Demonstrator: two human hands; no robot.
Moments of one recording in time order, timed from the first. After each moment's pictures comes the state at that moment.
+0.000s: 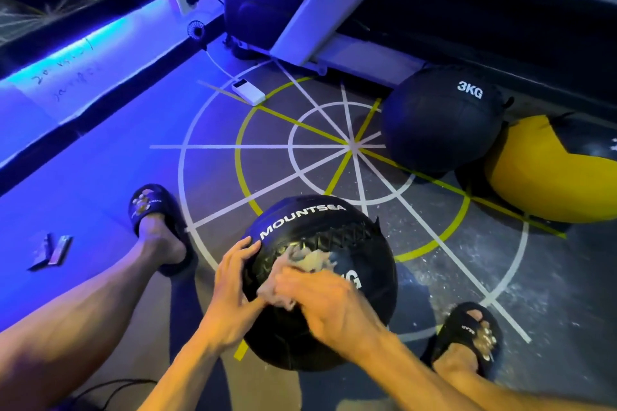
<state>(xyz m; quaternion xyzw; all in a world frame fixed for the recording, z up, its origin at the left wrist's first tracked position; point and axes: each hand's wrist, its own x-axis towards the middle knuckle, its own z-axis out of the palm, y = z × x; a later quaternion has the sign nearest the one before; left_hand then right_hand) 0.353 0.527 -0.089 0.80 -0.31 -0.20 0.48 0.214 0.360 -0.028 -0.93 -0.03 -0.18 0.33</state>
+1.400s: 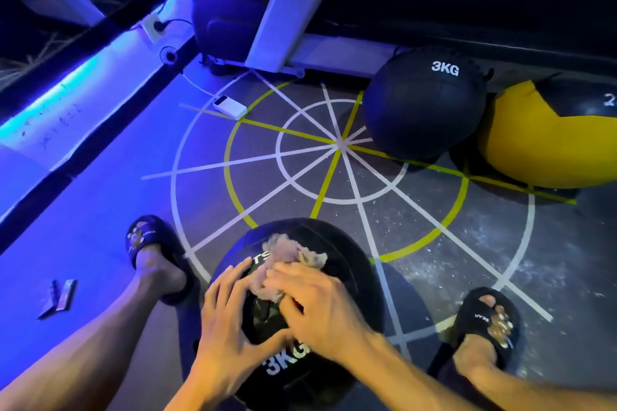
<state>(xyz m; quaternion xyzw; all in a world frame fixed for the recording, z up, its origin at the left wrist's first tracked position) 0.336 0.520 -0.059 0.85 -0.40 -0.13 0.32 0.228 0.358 -0.029 -0.88 0.14 -0.17 0.41</state>
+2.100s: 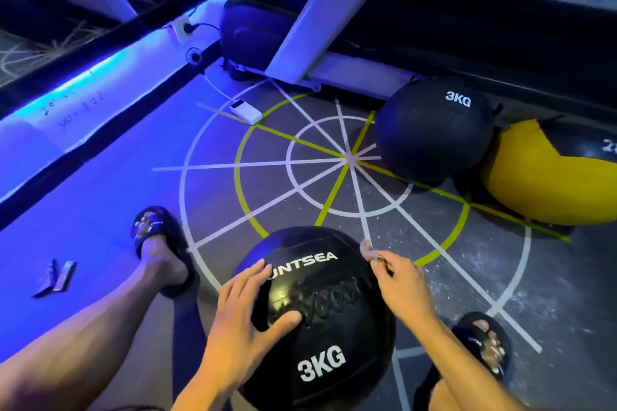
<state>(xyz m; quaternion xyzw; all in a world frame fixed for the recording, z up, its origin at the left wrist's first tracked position) 0.328 0.523 -0.051 0.84 -0.34 -0.16 0.39 0.181 0.270 -0.054 -0.80 0.45 -0.07 0.39</state>
